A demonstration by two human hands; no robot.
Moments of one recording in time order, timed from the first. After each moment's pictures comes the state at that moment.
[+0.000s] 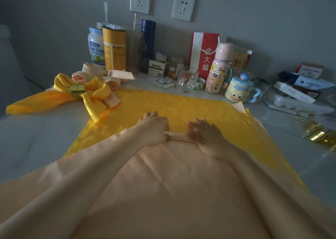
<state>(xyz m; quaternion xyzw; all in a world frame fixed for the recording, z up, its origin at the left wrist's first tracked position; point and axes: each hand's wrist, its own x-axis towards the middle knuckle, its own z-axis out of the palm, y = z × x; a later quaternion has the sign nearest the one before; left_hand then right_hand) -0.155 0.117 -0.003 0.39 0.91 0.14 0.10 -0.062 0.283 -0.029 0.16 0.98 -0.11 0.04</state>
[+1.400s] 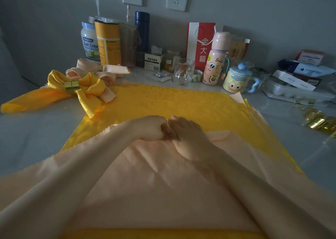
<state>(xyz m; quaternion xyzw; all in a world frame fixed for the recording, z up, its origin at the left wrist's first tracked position) -0.151 0.119 0.001 0.46 0.86 0.13 0.19 -0.066 0.230 -0.043 0.09 0.99 -0.04 -0.10</state>
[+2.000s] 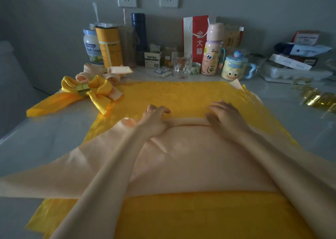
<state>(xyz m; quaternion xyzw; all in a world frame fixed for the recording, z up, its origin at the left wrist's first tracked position) -0.140 0.106 -0.024 0.35 0.89 0.28 0.13 -0.011 0.290 -0.027 0.20 0.97 -0.10 -0.13</state>
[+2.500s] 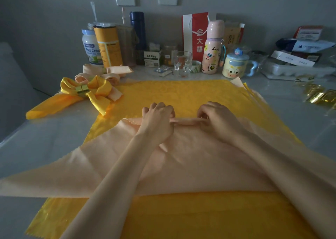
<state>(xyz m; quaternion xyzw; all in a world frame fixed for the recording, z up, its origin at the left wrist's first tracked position) -0.116 0.107 -0.017 0.41 0.89 0.18 -0.09 -0.012 0.263 -0.016 0.09 0.97 -0.10 -0.19</state>
